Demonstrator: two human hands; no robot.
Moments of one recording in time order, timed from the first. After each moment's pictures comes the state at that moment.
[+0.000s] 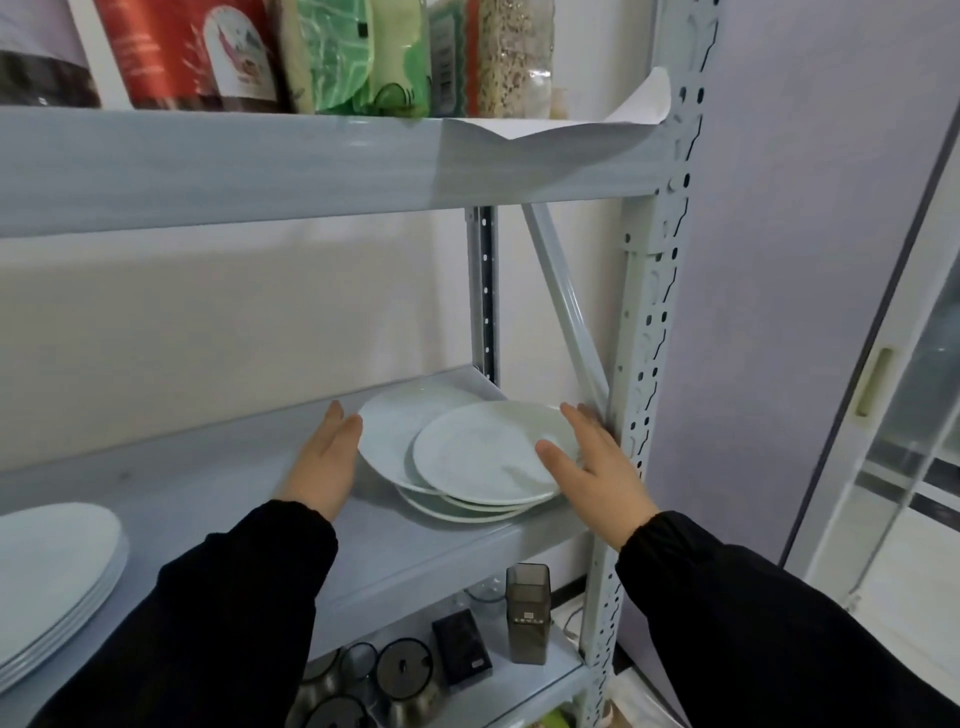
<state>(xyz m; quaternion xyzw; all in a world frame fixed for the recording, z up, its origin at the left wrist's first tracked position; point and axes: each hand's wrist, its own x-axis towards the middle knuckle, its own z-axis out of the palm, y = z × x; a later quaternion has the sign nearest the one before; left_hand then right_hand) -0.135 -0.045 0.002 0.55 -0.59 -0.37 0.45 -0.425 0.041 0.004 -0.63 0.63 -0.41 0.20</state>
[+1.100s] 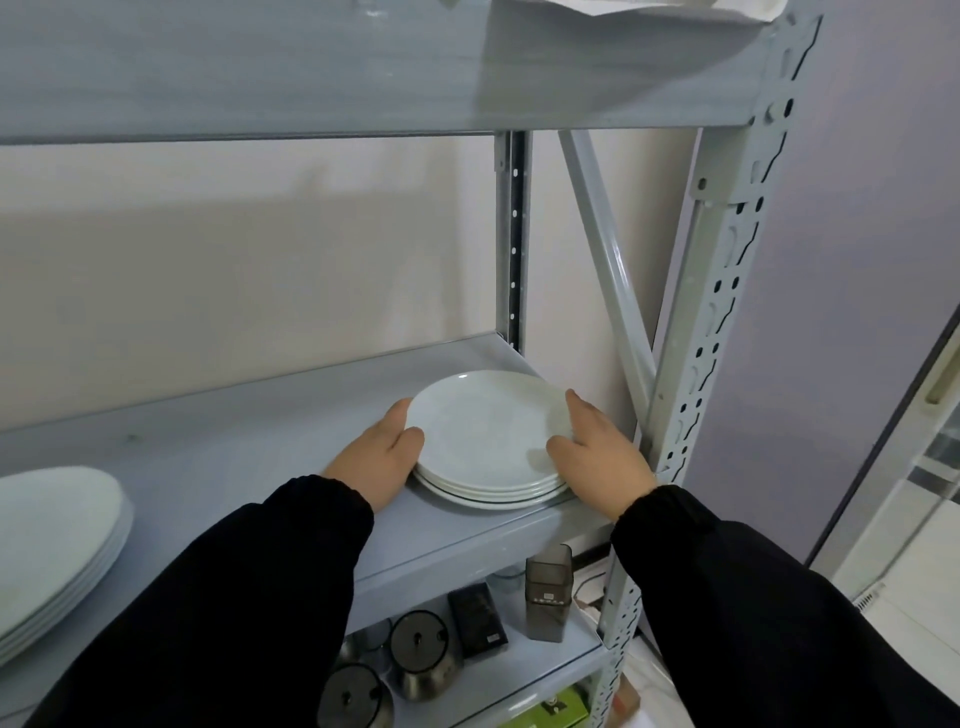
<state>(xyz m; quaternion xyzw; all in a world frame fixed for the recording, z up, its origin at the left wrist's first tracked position) -0.151 -0.053 -0.019 0.54 -0.74 -0.30 0.29 -0.405 -0.001 -0.005 -0.63 0.67 -0.33 0.22</state>
